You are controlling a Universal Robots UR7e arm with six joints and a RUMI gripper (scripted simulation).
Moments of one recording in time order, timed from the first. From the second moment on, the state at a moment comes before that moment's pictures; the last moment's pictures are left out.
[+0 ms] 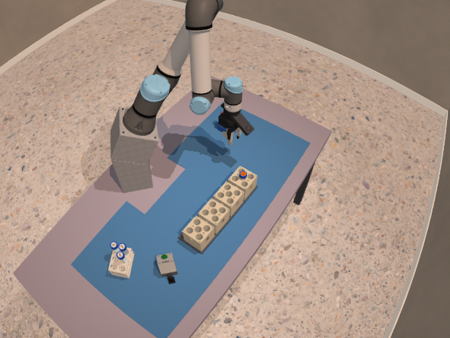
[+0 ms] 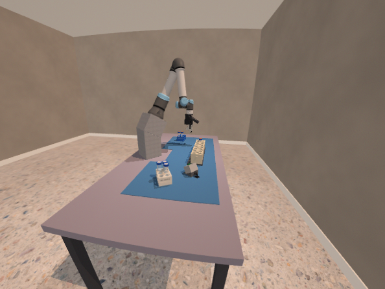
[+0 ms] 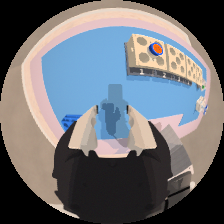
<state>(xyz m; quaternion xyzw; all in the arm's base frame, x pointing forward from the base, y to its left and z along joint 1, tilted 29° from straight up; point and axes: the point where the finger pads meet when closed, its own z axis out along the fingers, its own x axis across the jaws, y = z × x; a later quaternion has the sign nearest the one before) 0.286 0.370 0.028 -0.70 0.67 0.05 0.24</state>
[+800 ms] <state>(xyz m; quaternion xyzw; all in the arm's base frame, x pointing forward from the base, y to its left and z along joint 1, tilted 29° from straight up) 0.146 0.468 0.030 -0.70 0.67 0.05 0.24</state>
